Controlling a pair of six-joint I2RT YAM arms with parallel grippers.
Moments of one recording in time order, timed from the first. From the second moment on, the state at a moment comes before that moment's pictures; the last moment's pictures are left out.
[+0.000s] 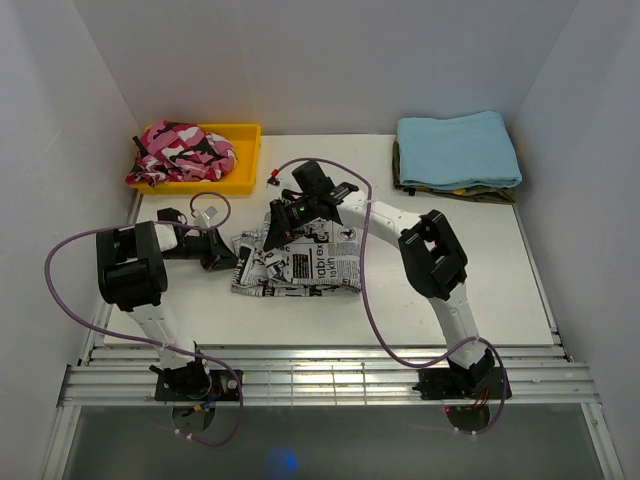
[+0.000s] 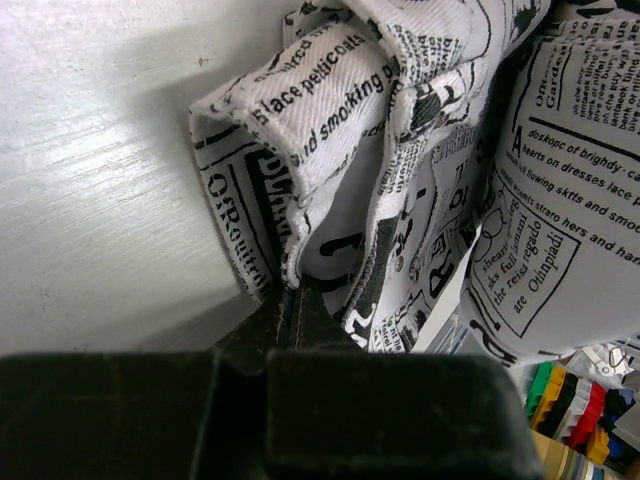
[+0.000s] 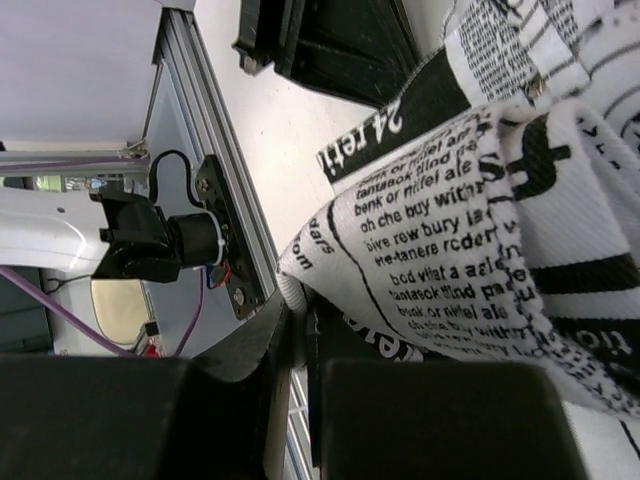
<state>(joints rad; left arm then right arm) 0.23 1.87 0.94 -0.41 0.93 0.03 0.78 2.19 1.78 -0.36 -0.85 0.47</state>
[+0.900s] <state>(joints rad) 0.23 1.87 0.91 -0.36 0.95 0.00 0.85 2.35 1.90 -0.21 -0.82 0.67</state>
